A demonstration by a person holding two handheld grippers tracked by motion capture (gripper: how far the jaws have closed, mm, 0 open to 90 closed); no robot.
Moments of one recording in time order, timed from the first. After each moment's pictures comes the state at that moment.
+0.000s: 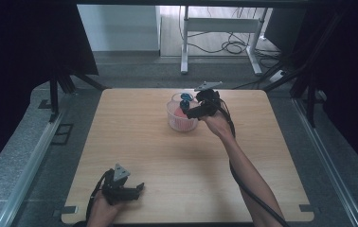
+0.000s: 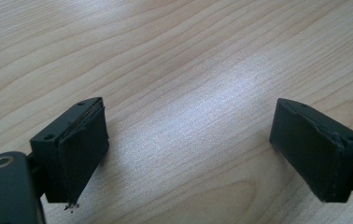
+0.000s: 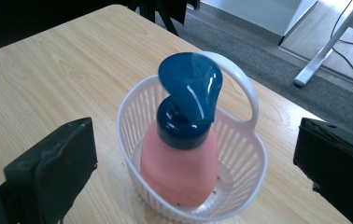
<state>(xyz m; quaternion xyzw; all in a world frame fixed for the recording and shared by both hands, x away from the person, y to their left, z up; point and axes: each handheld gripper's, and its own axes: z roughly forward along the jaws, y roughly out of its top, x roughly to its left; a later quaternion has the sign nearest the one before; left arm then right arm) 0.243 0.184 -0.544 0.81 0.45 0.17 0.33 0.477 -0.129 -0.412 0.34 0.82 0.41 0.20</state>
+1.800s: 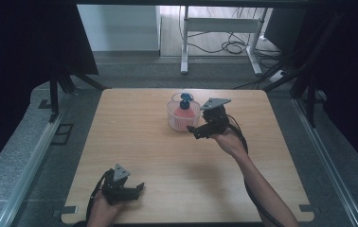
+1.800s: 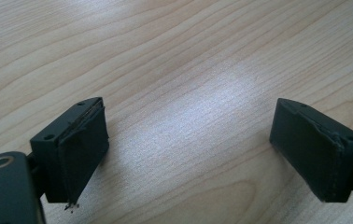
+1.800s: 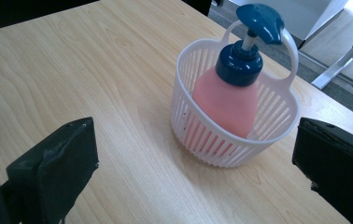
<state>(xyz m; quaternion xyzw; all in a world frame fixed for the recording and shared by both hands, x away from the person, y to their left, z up) 0.243 0.184 -0.544 0.81 0.45 0.17 0.33 0.411 -0.148 -0.412 0.29 0.85 0.41 0.19</state>
